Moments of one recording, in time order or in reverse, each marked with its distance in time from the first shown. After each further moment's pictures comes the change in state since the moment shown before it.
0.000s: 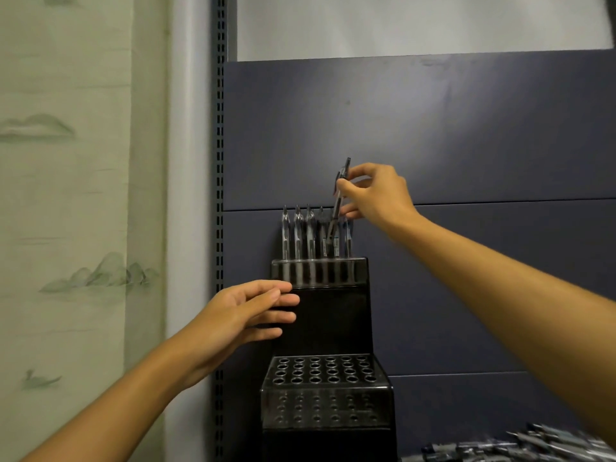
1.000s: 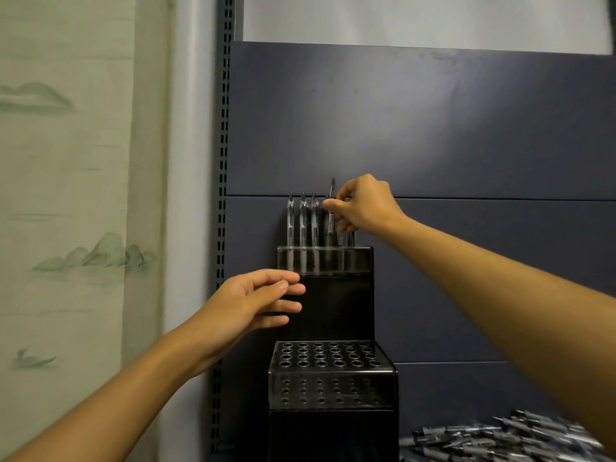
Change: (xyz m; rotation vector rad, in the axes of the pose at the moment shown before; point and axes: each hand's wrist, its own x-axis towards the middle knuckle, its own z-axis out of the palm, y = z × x) left_hand -0.002 -0.008 0.000 0.003 -0.026 0.037; right_hand 0.002 0.018 0.026 -0.365 -0.140 0.002
